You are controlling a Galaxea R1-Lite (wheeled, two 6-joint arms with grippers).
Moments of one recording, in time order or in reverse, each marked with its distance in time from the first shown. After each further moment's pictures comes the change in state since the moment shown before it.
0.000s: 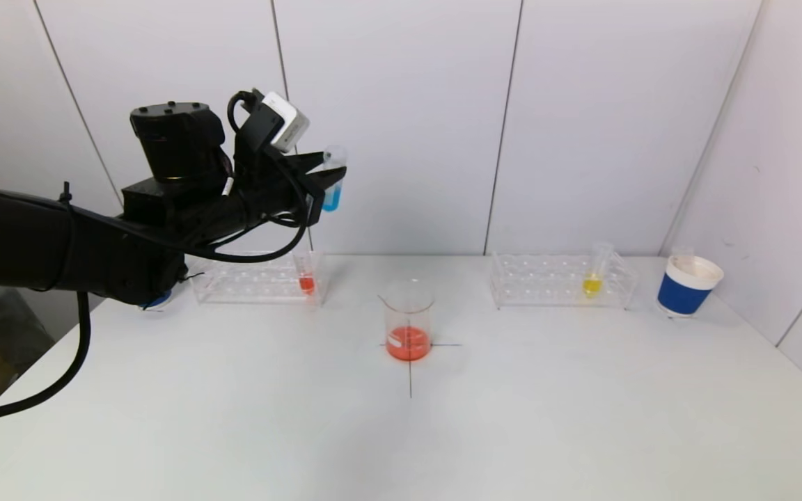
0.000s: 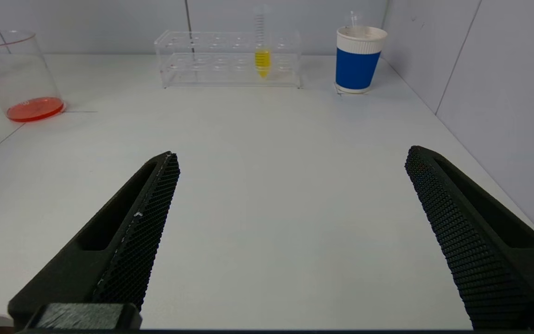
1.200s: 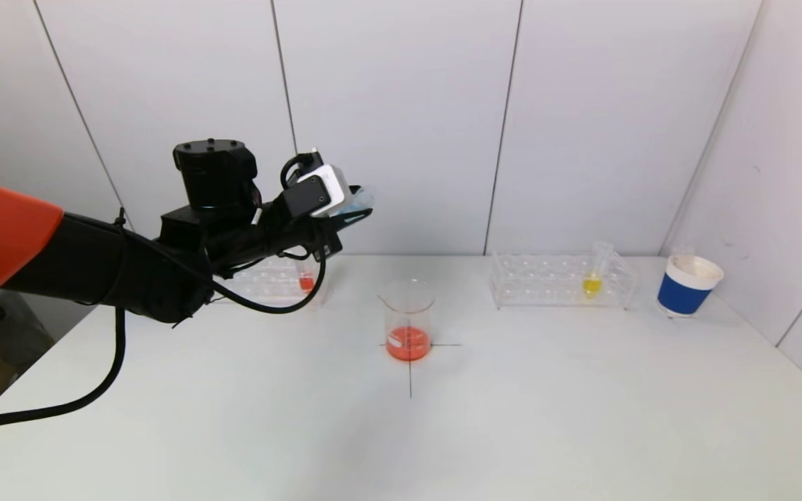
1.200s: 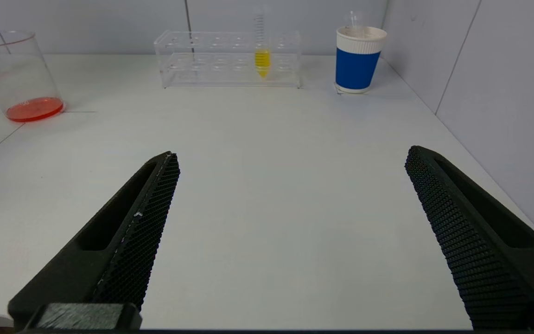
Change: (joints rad) left arm -0.026 0.075 0.038 -0.034 -0.161 0.463; right arm -0.001 0.000 0.000 0.000 0.000 0.000
